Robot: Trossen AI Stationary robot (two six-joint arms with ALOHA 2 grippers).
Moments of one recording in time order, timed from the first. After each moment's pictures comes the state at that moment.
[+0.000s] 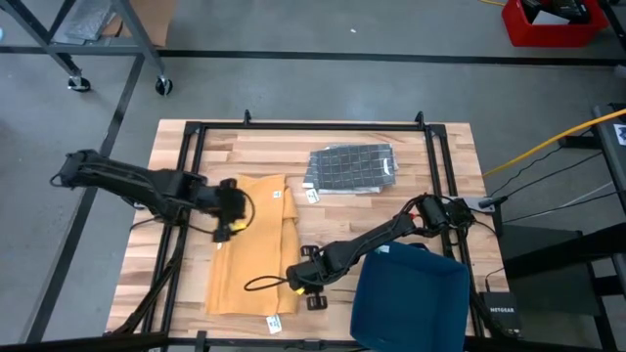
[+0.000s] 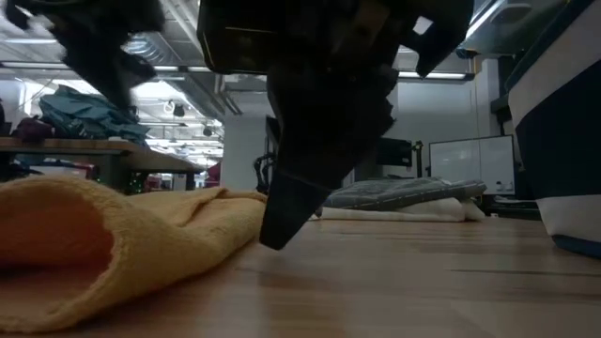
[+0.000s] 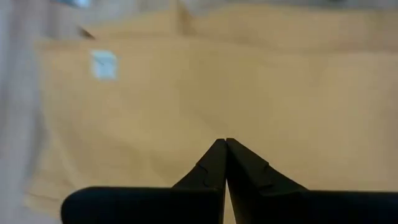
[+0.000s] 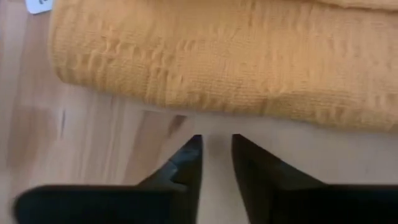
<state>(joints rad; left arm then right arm) -0.16 0.95 0.75 -0.81 -0.10 -0.15 0.39 2.27 1.74 -0.60 -0.04 0.28</state>
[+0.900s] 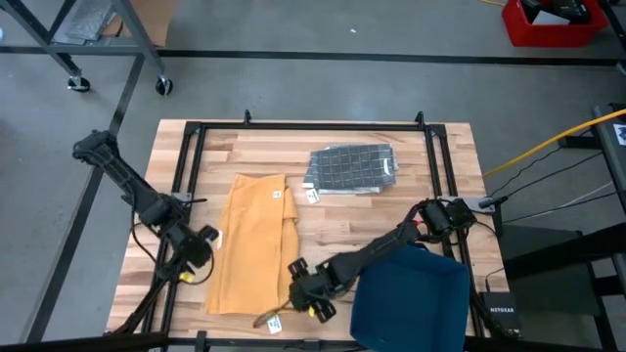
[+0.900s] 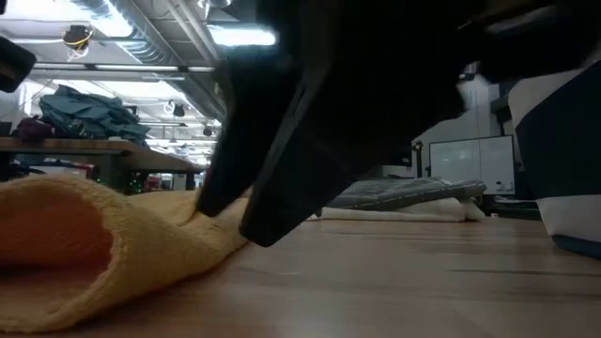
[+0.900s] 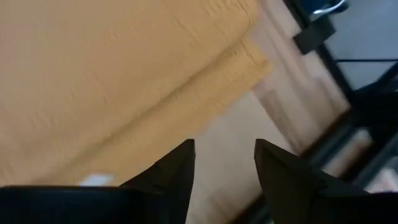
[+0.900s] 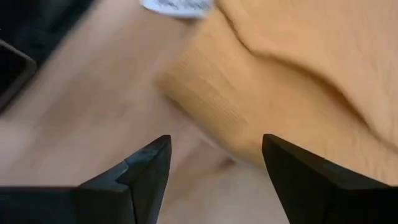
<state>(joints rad) -0.73 0.91 0.64 -0.83 0.19 -0.18 0.47 2.27 1.74 -0.47 0.01 -0.16</state>
